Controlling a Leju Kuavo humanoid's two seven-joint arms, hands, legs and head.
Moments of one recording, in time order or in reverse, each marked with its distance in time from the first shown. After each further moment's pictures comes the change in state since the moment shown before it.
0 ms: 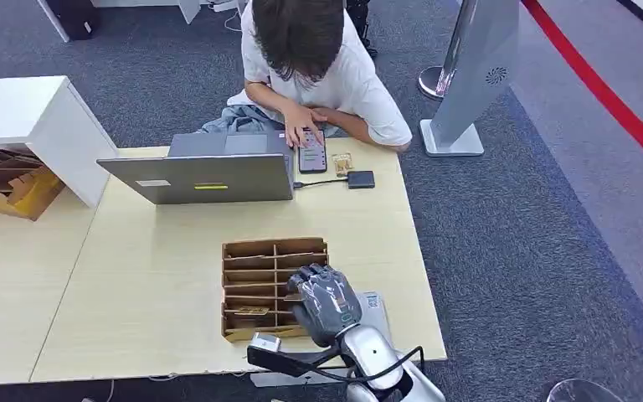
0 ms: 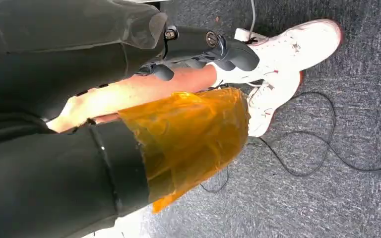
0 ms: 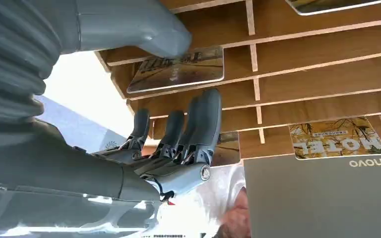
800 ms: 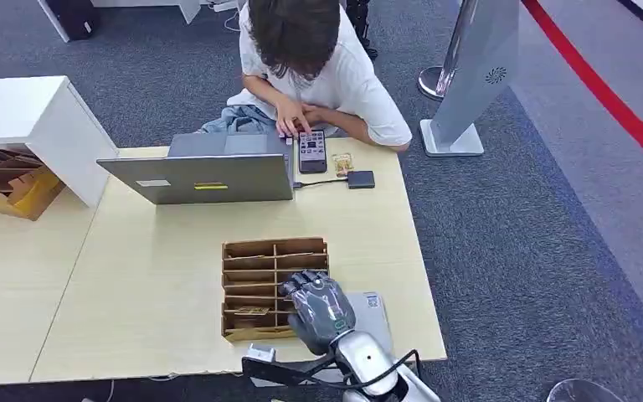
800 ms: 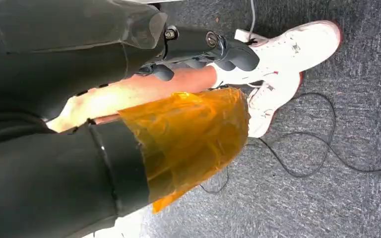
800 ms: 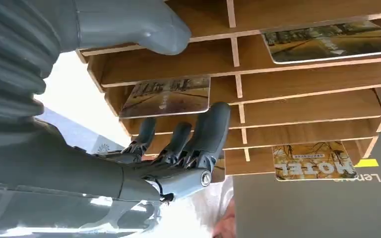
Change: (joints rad) left arm 0.000 -0.005 0.047 0.000 -0.050 -0.001 -0.008; right arm 0.000 0.000 0.037 0.021 -0.007 0.002 0.001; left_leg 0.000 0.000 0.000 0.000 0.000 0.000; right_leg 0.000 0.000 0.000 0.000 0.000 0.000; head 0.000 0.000
